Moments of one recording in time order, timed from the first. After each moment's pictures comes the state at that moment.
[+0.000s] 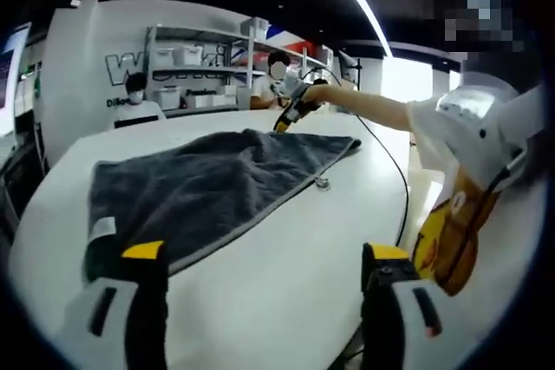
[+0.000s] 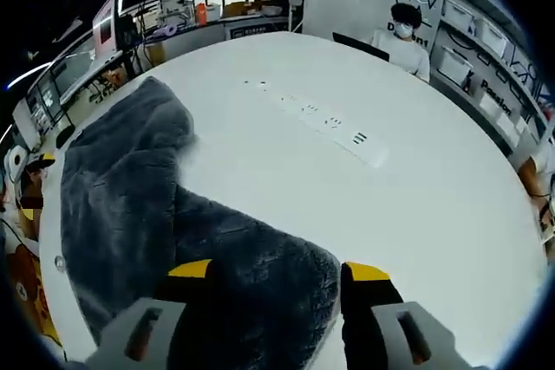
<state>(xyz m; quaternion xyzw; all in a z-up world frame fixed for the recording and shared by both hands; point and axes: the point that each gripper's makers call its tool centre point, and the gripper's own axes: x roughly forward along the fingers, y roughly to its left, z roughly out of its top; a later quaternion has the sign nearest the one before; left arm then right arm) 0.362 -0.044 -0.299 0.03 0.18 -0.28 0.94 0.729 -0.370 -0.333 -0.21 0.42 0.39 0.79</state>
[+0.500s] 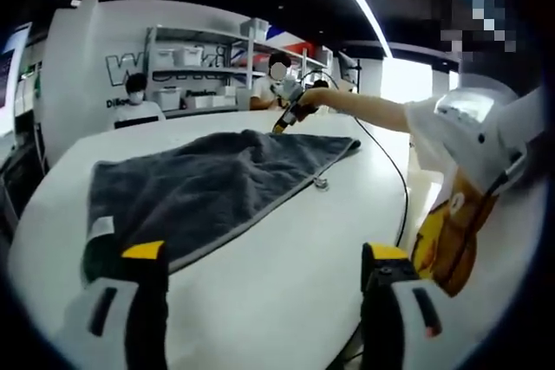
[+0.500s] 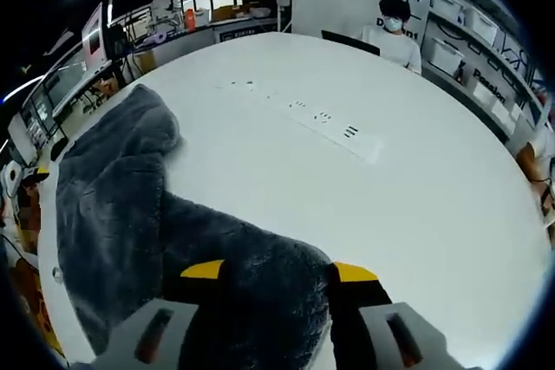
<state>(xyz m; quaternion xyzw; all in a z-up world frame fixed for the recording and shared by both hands) 0.360 -0.046 -0.298 0.03 0.18 -0.28 0.94 0.740 -0.374 -0.340 -0.18 0.42 0.38 0.80</state>
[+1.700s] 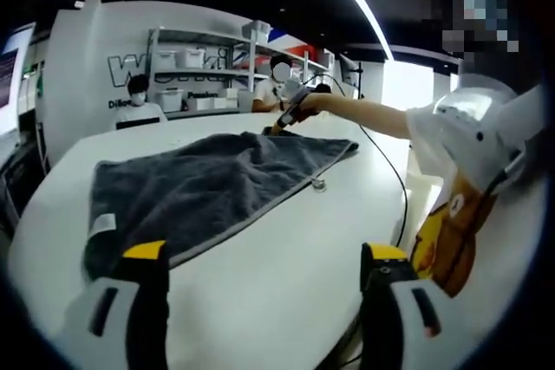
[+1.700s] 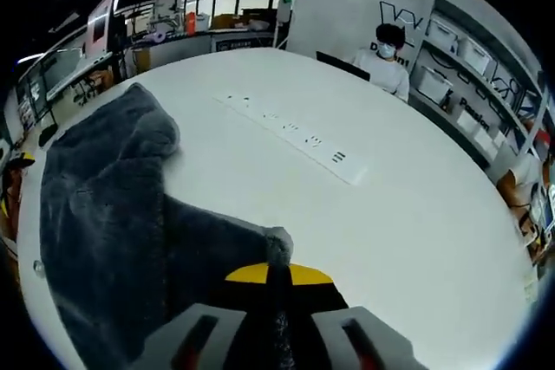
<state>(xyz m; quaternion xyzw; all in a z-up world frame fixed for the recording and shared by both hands) 0.354 -0.047 -0.295 0.03 0.17 -0.28 0.94 0.745 -0.375 -0.307 -0.23 0.34 0.35 0.84</state>
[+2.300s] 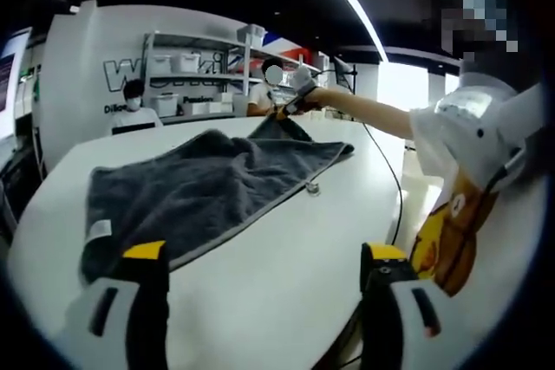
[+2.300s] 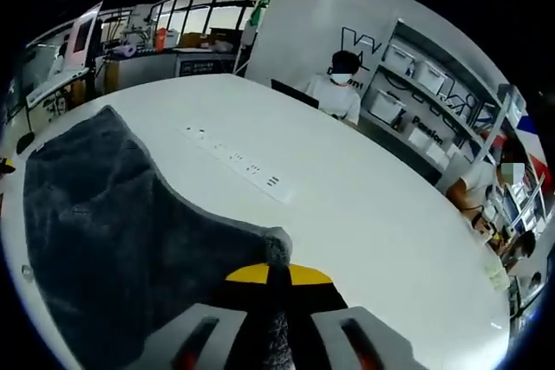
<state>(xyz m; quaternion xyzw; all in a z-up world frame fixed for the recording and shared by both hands) 0.350 -0.053 -0.291 0.03 0.16 -0.29 0.94 0.754 -0.434 -0.257 -0.25 0.28 0.25 0.89</state>
